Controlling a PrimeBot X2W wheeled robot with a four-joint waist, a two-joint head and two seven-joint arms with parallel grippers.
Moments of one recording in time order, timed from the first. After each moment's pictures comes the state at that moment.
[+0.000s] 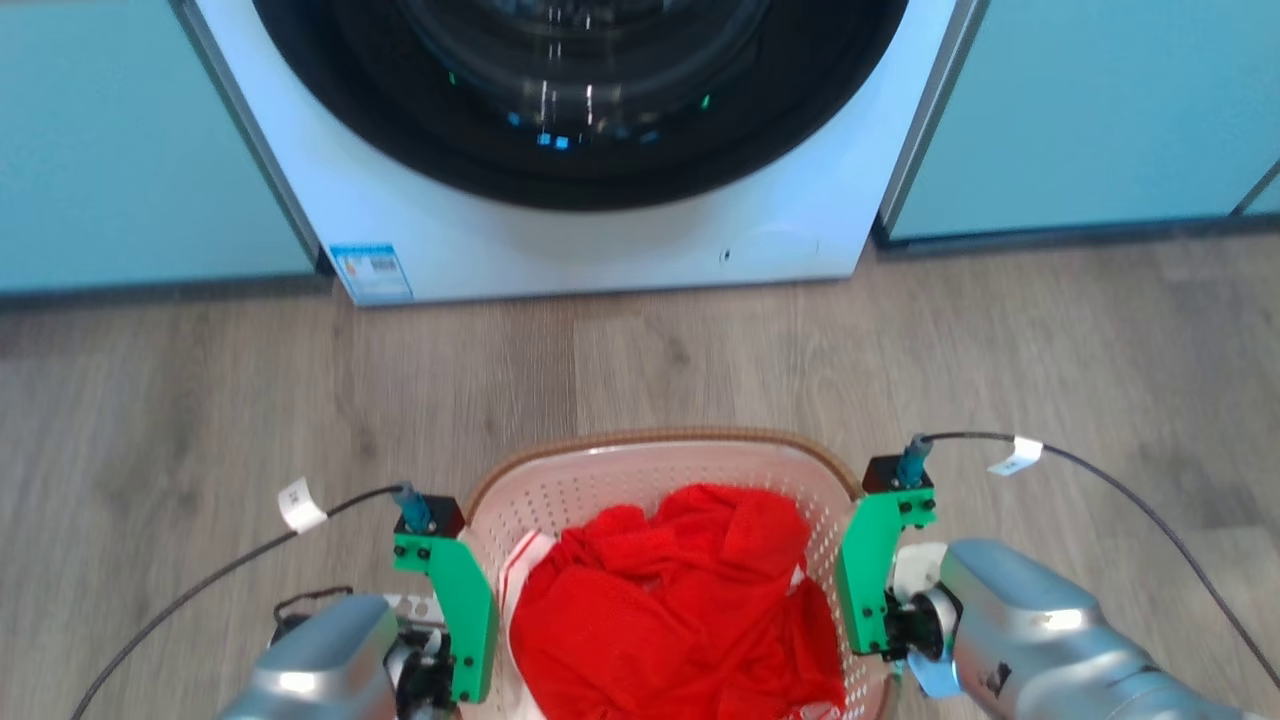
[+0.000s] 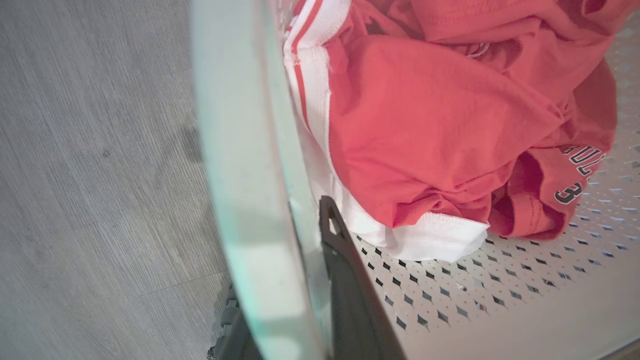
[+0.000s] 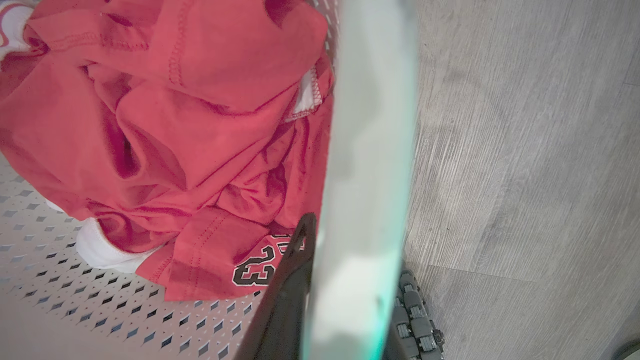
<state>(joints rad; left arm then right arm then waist) -0.58 0.13 -1.19 1.11 -1.14 -0.11 0.35 -0.67 -0.07 1.04 1.16 1.08 0.12 0.44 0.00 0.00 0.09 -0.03</state>
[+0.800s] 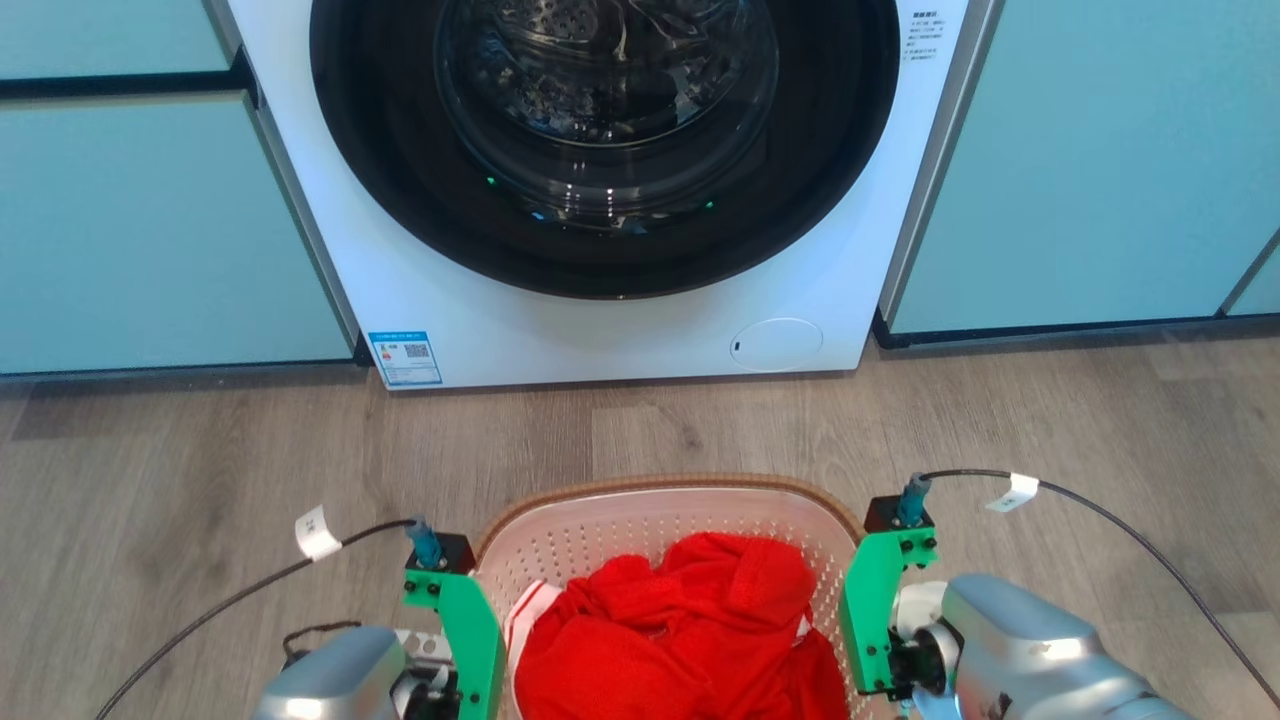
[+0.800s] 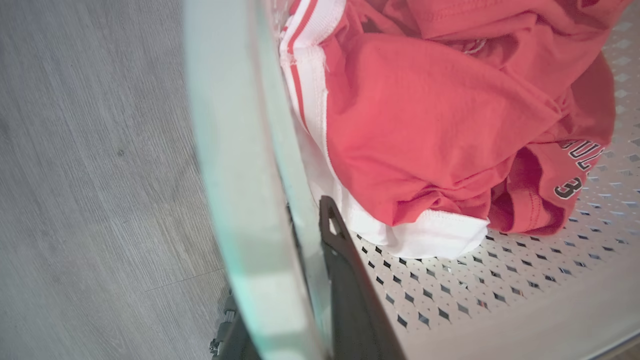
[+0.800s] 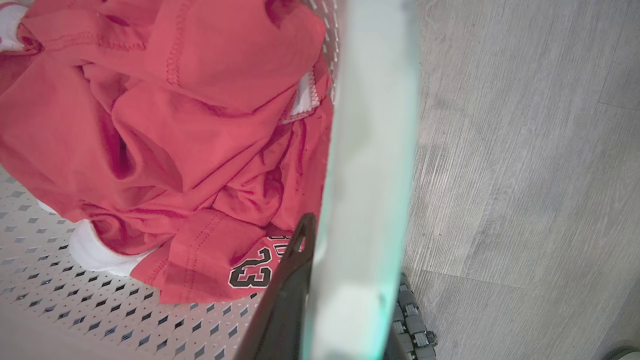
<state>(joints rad) -0.55 0.13 -1.26 1.10 -1.20 -0.11 0.40 -0.63 -0.07 1.11 1.18 1.14 0.12 0.46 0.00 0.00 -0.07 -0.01</state>
